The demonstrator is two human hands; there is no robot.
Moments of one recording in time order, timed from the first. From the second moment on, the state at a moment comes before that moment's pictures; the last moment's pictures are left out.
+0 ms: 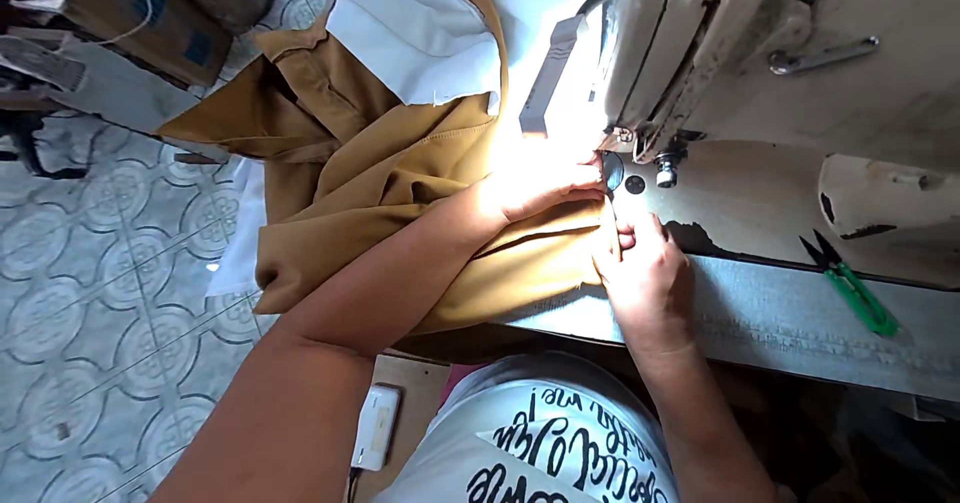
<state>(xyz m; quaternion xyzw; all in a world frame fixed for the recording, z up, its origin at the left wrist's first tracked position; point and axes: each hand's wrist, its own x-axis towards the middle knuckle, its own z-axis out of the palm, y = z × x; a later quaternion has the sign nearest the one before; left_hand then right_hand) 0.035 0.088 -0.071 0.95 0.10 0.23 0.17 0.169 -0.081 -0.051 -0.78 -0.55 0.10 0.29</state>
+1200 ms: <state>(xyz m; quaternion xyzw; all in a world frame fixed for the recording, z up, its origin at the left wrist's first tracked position) 0.028 0.092 -0.037 0.95 0.18 0.13 0.22 0.168 -0.096 -0.062 -0.71 -0.64 0.05 0.28</state>
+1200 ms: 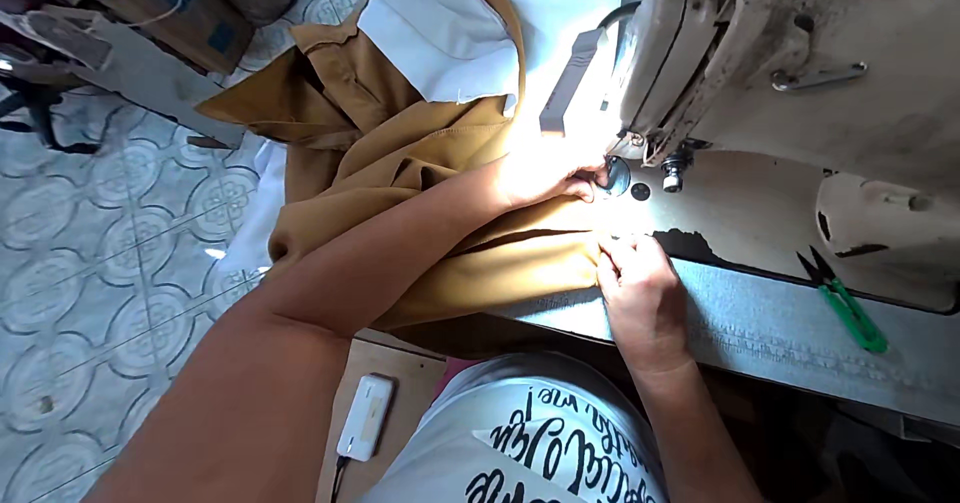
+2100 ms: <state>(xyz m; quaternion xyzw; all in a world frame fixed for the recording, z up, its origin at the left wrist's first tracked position) 0.026 0.076 -0.034 0.92 0.20 0.12 0.32 0.162 -0.107 -0.068 -0.70 -0.64 0.08 0.31</state>
